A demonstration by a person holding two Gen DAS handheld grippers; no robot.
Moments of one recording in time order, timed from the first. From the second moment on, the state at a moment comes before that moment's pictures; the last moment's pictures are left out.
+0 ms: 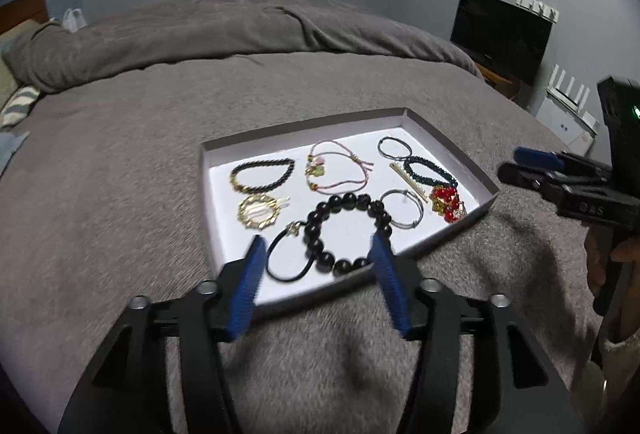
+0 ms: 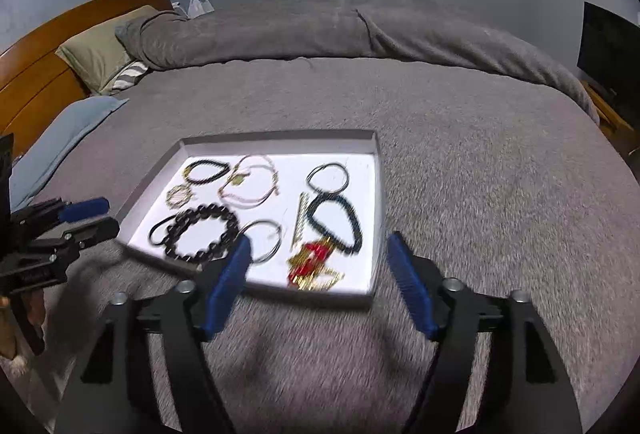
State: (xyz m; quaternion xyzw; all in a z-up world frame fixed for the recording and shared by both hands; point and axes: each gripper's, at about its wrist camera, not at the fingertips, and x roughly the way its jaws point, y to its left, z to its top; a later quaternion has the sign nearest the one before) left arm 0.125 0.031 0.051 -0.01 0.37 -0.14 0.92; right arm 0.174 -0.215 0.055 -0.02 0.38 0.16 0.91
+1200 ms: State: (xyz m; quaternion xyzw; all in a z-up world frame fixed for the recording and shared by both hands) left arm 0.067 0.000 0.024 0.00 0.30 0.02 0.95; right arm 0.101 -0.210 0.018 -0.01 0.31 0.09 0.95
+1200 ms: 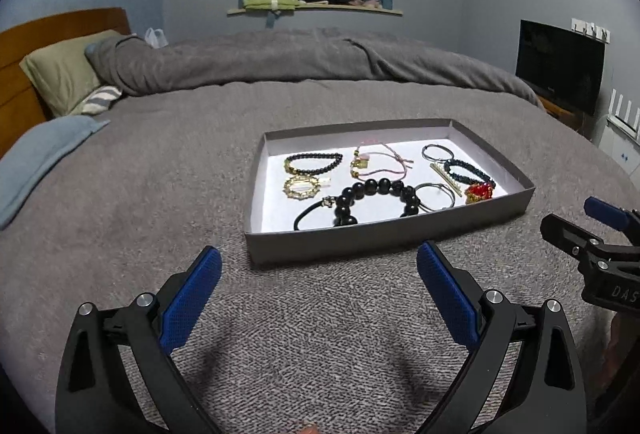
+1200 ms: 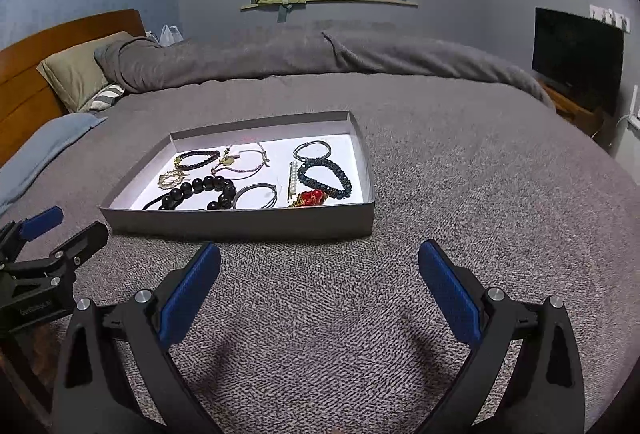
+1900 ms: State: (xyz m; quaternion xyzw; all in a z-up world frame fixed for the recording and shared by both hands) left arm 0.068 -0.004 0.018 0.00 0.31 0.02 0.95; right arm 0.101 -0.210 0.013 -0.01 0.31 0.09 0.95
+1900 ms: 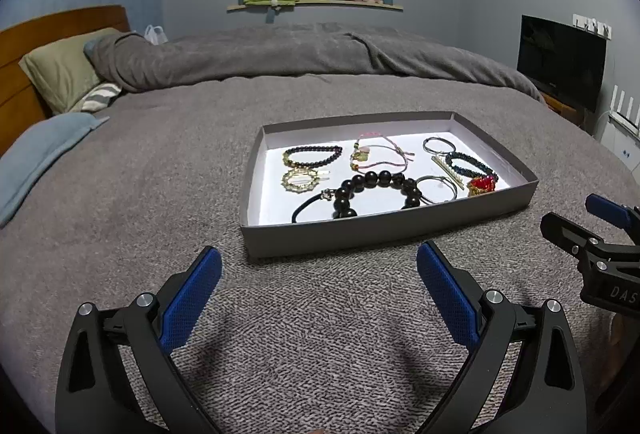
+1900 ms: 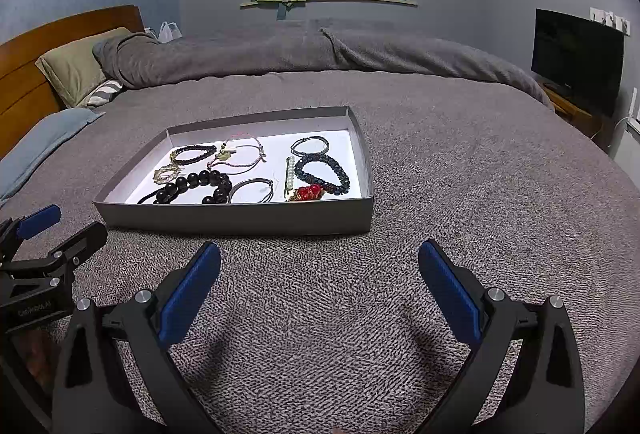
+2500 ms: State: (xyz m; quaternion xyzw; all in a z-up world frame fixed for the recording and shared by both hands) left arm 0.069 -0.002 0.018 0.01 0.31 0.02 0.95; right arm 0.103 -0.212 0.012 -0.01 0.31 0.09 0.95
